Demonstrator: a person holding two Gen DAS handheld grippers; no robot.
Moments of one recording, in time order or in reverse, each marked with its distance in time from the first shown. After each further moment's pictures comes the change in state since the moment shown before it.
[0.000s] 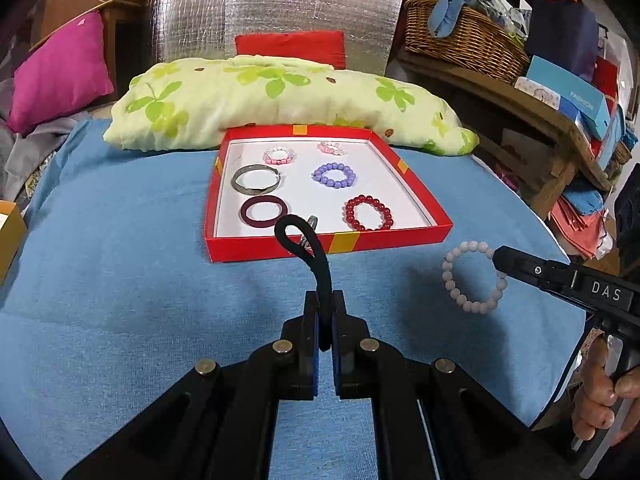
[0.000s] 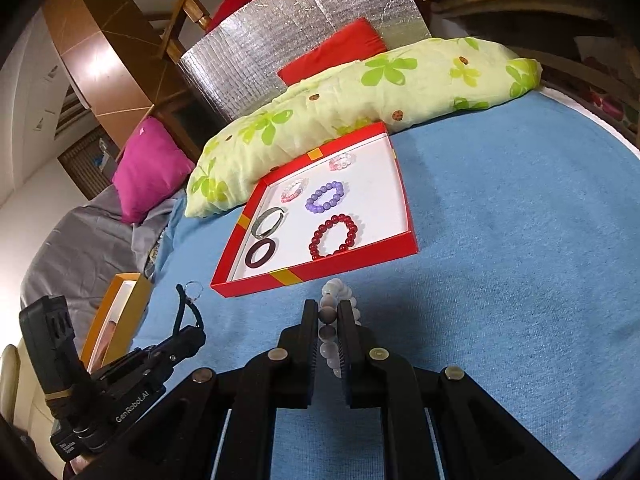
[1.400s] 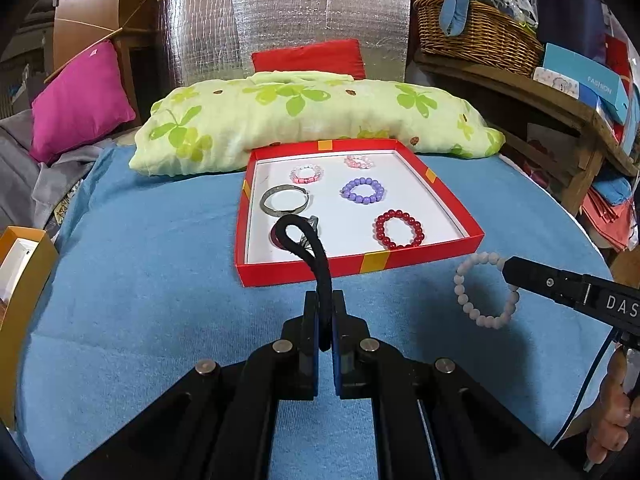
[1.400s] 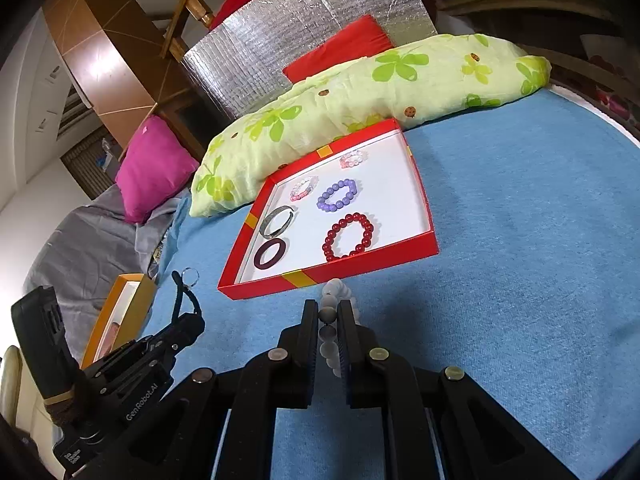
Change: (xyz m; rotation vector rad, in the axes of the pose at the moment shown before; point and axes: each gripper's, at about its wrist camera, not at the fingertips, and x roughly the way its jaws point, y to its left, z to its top) left arm 0.003 -0.007 0.010 0.053 -0.038 0.154; right arm 0.011 0.013 -0.001 -0.004 0.005 0.013
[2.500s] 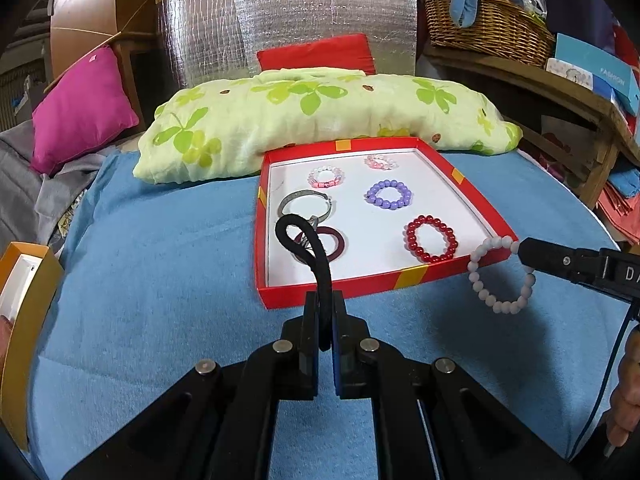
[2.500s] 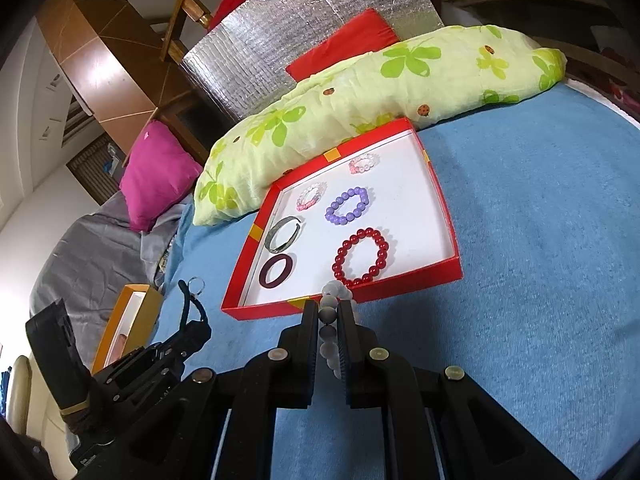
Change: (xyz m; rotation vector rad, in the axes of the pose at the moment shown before) left arm 0.027 0.016 0.016 0.029 0.011 0.050; right arm 0.030 -0.001 0.024 0.025 0.014 0.041
